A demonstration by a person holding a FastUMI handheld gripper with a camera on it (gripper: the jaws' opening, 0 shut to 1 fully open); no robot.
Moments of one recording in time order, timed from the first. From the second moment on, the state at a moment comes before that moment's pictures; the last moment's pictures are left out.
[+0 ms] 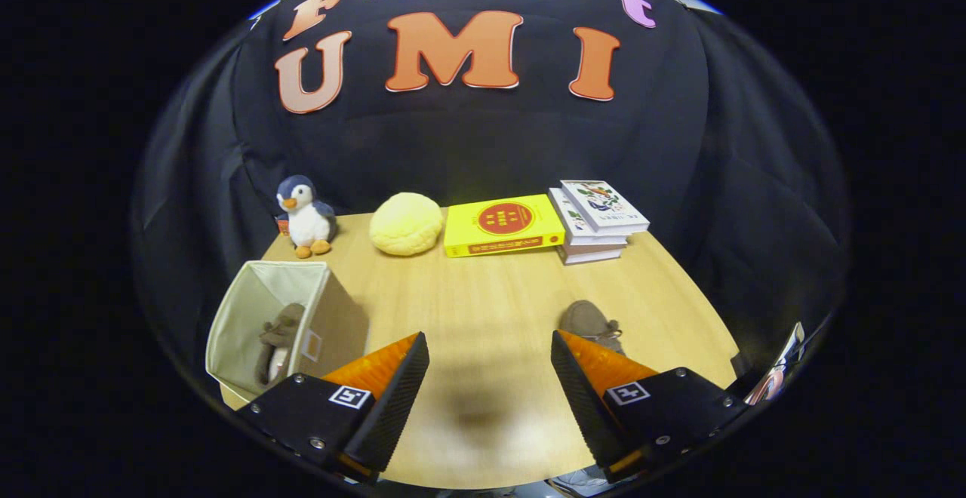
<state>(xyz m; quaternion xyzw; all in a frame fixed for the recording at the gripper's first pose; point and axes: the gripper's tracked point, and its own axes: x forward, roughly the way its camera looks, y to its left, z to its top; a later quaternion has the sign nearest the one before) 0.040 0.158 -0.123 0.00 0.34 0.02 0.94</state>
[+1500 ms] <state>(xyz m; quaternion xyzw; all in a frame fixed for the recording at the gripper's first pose) 0.103 0.025 -0.297 0.01 0.43 0.00 0.91</state>
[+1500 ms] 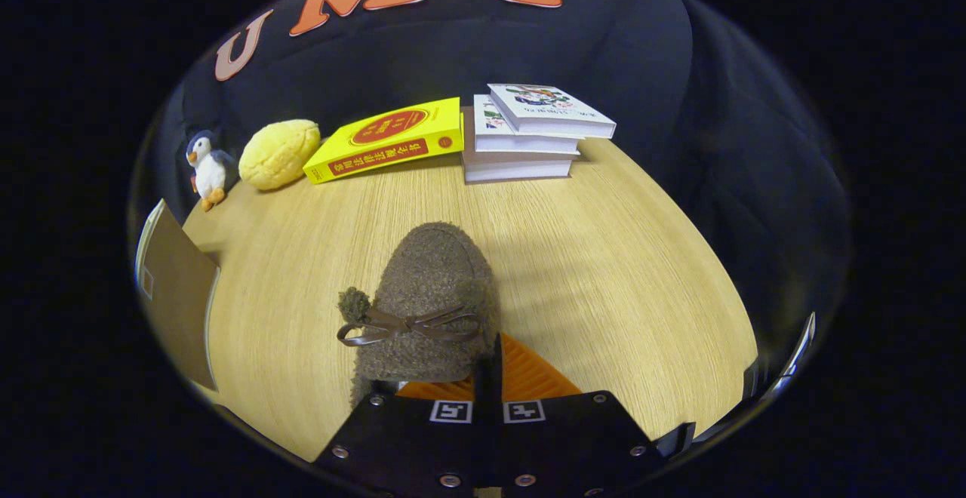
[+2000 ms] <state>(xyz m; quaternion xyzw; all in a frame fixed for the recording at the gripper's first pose) 0.079 0.182 -0.164 0.05 0.38 0.04 0.92</state>
